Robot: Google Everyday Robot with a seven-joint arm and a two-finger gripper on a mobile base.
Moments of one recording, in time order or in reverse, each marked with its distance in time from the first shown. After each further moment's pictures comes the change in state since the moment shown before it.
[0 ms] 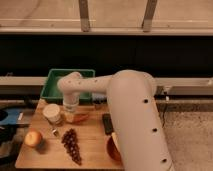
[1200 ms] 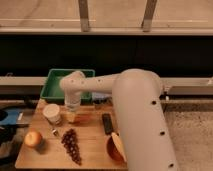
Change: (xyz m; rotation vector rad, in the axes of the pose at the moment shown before) arm 0.012 0.002 -0.024 0.051 -0.018 0.014
